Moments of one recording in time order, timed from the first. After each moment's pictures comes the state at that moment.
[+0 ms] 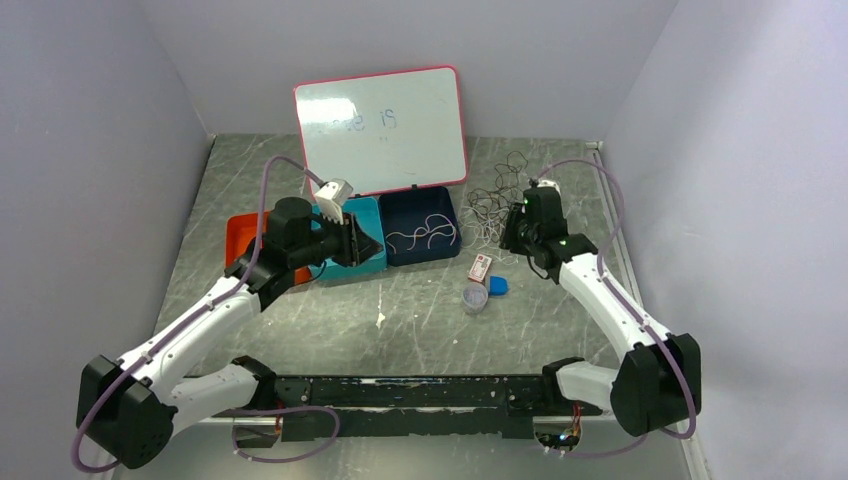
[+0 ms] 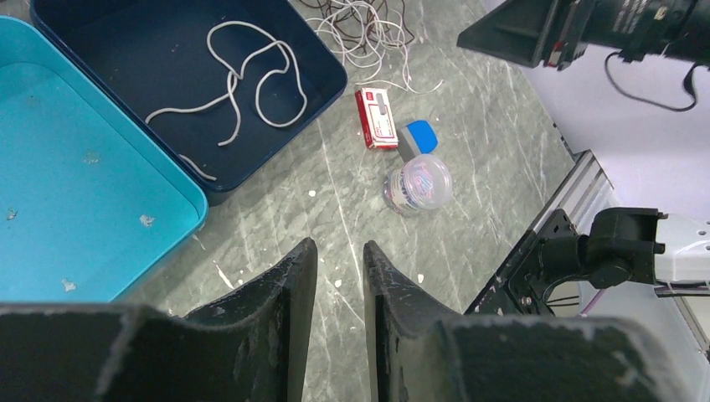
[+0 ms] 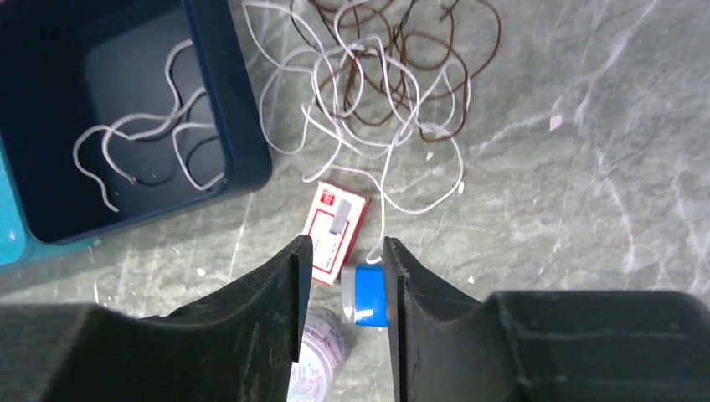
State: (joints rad) left arm -0.53 1.04 0.77 -0.10 0.35 -0.42; right arm 0.28 1.20 0.88 -0.41 0.12 0.38
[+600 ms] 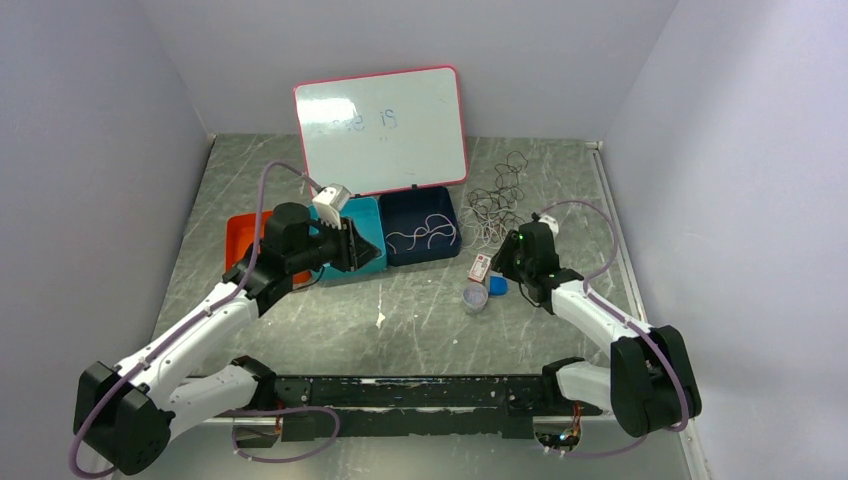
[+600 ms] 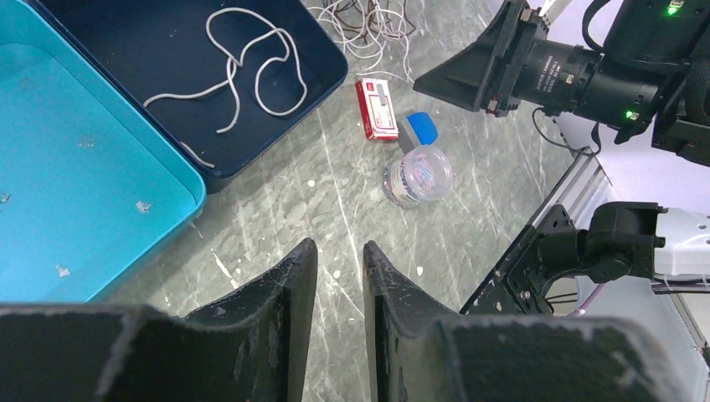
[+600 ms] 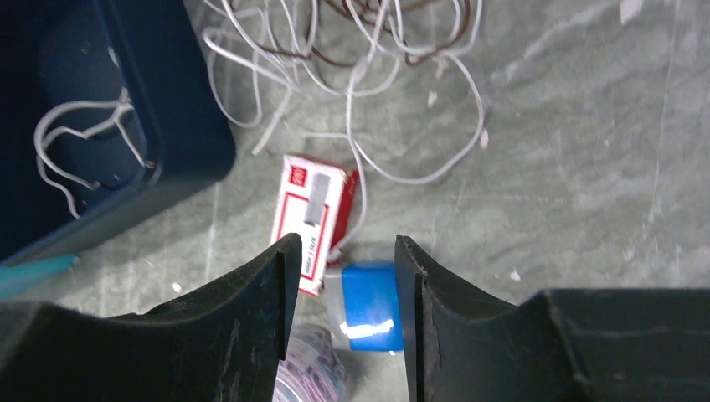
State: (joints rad) left arm -0.53 1.01 0.73 -0.10 0.35 -0.43; right arm 0.28 1.19 0.51 -0.06 0.10 0.58
